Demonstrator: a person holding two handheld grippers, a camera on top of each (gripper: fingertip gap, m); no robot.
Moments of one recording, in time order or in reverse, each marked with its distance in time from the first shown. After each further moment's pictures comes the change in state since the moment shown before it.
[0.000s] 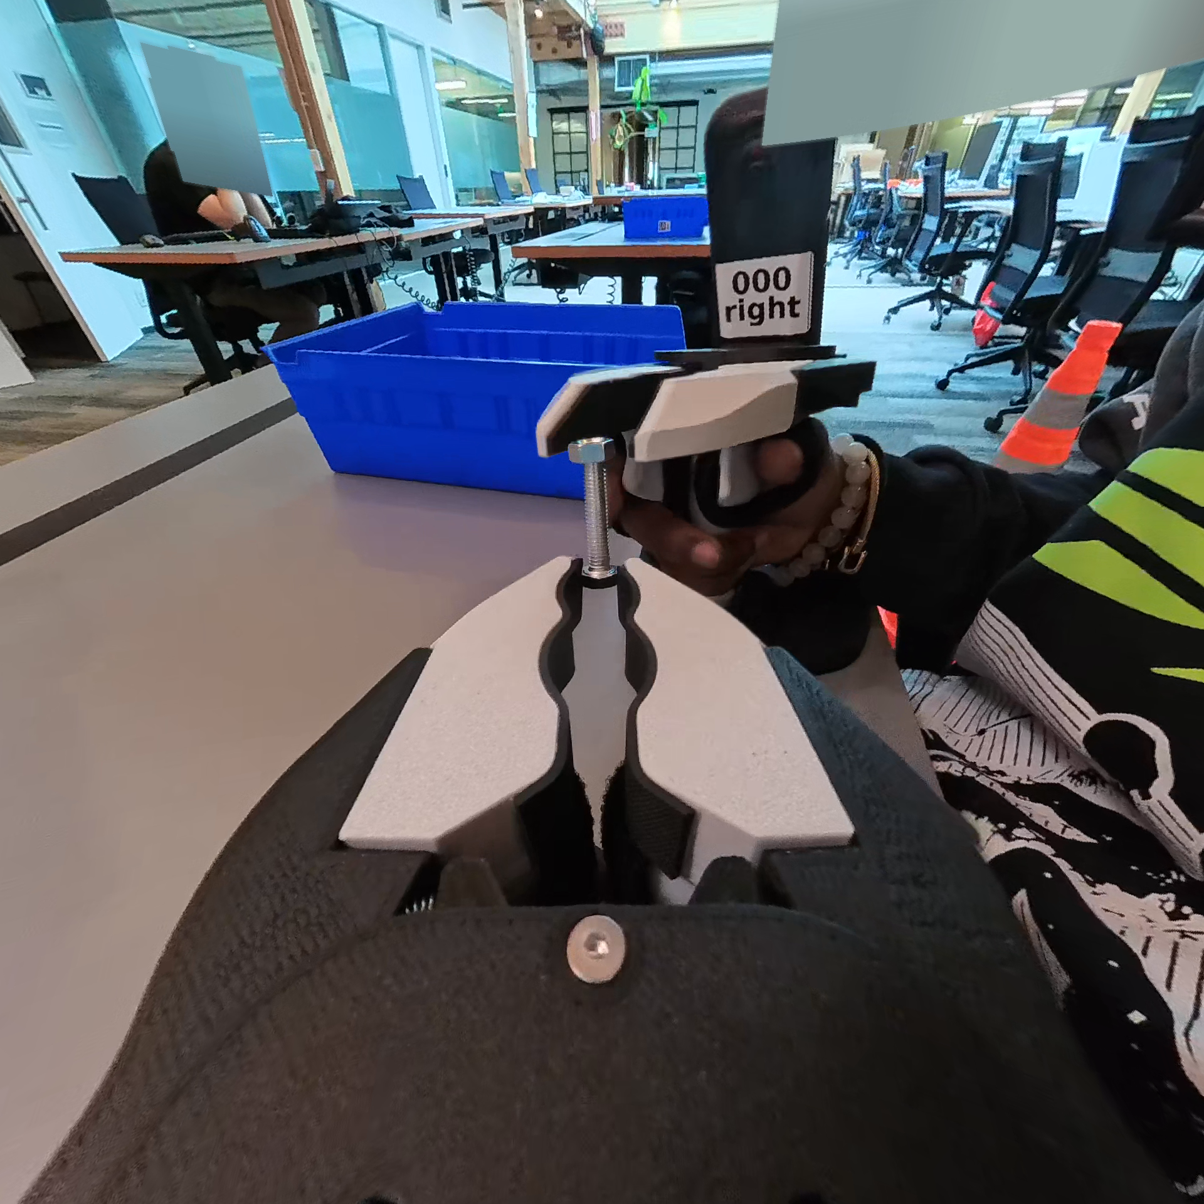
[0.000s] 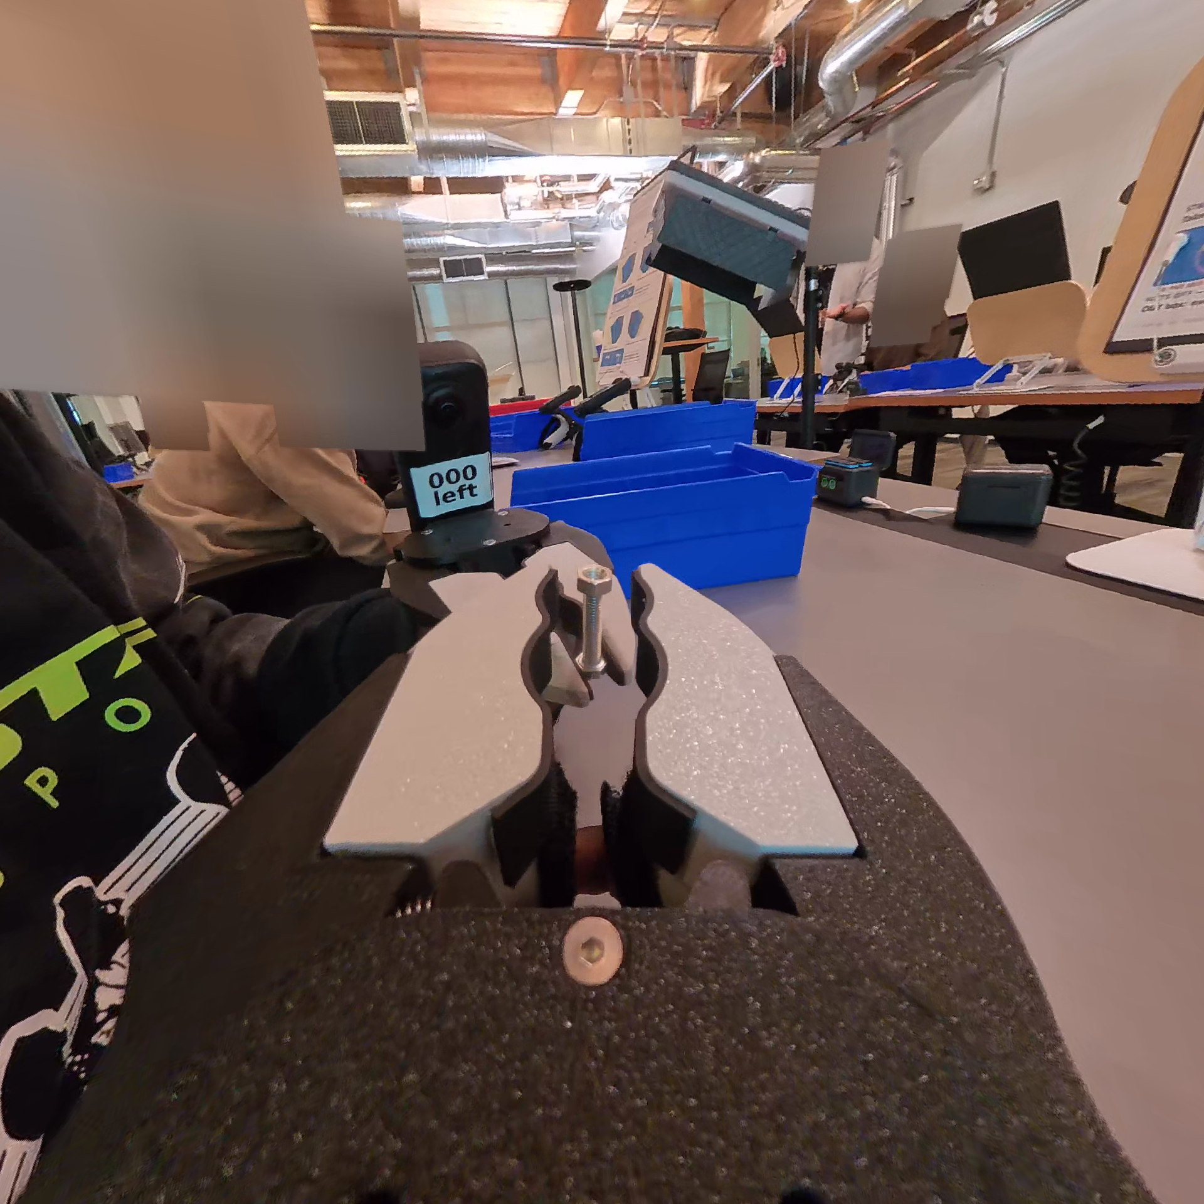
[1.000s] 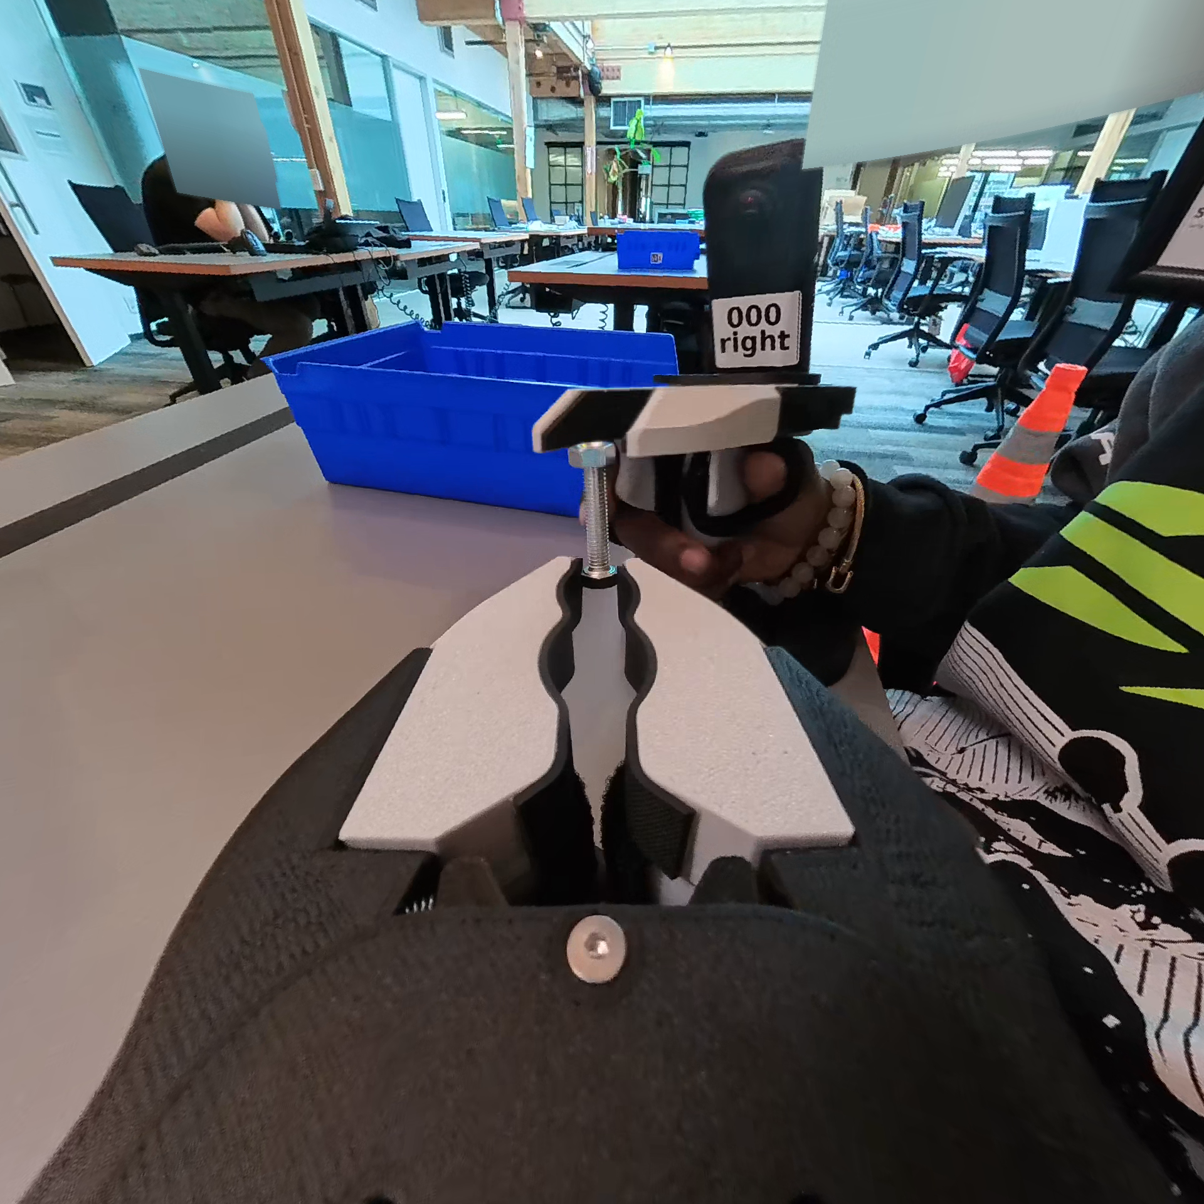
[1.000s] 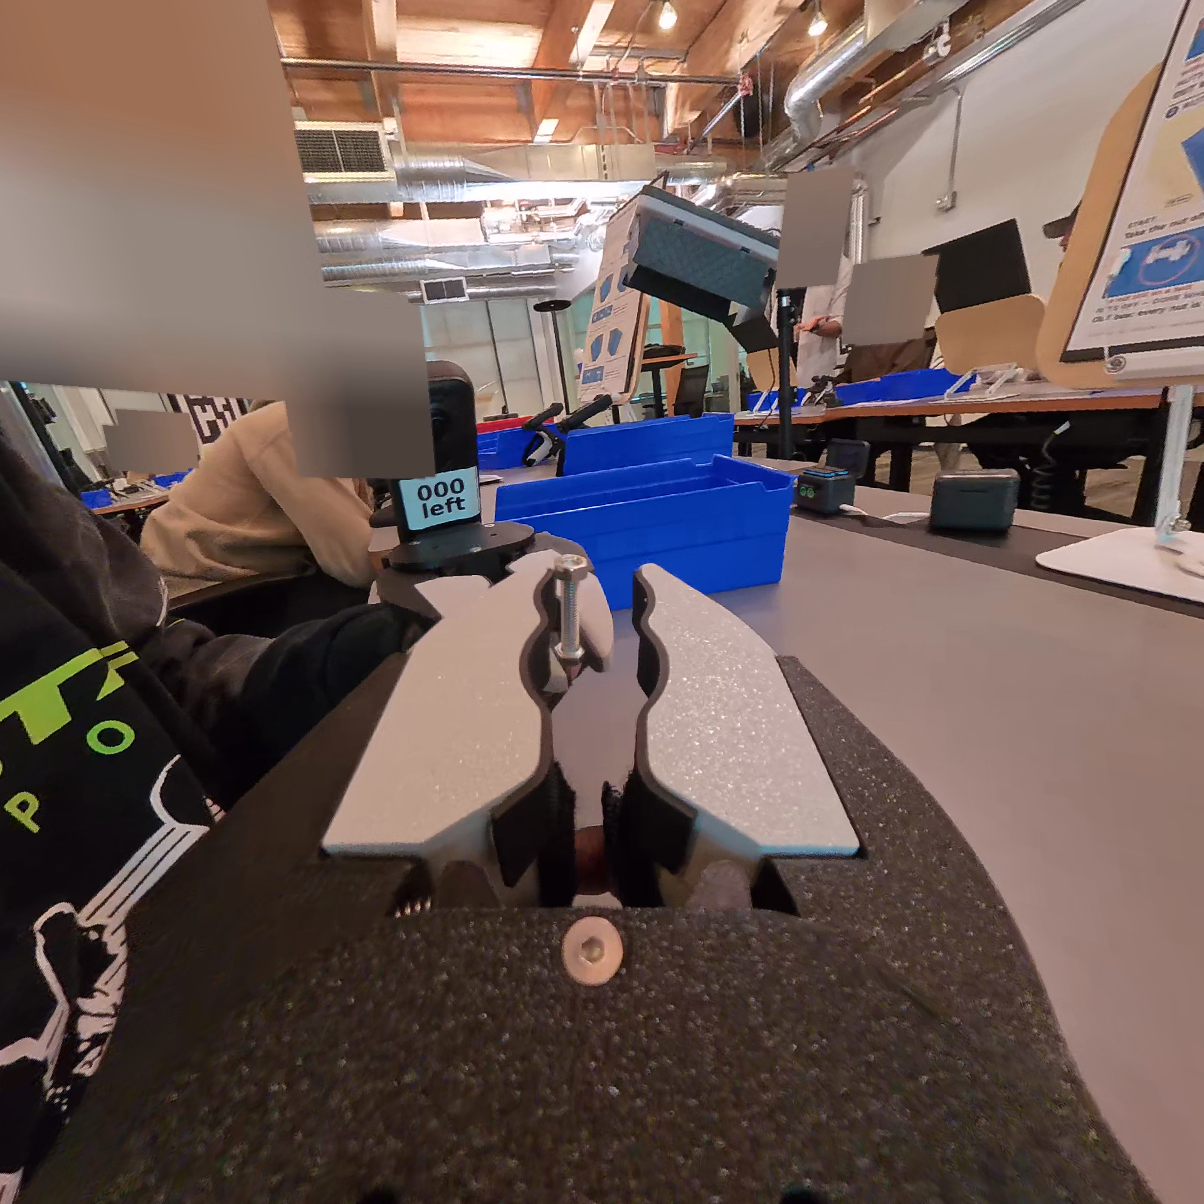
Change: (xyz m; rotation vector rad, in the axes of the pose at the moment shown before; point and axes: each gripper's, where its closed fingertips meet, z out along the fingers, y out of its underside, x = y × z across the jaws) left arm 0.000 -0.005 -0.003 0.039 0.013 -0.036; right arm 0.006 -0.004 -0.004 0.029 0.034 0.012
